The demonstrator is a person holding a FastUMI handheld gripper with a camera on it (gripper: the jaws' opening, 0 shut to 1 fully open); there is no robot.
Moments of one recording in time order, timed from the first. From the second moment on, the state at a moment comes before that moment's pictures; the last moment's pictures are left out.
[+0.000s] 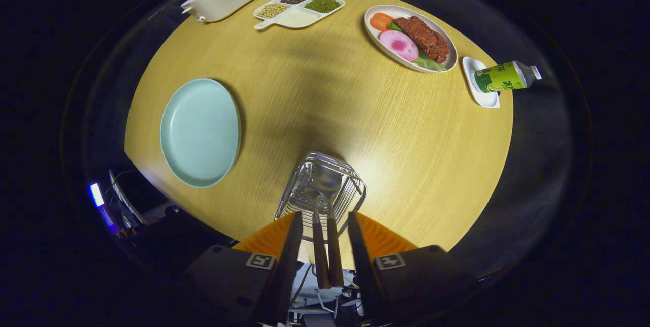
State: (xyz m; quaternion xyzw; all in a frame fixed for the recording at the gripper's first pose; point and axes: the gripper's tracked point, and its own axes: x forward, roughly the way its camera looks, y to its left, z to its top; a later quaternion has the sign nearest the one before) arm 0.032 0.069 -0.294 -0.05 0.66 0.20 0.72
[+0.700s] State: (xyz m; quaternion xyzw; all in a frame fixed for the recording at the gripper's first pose) arm 0.055 0.030 -0.138 0.14 0.31 0.14 0.93
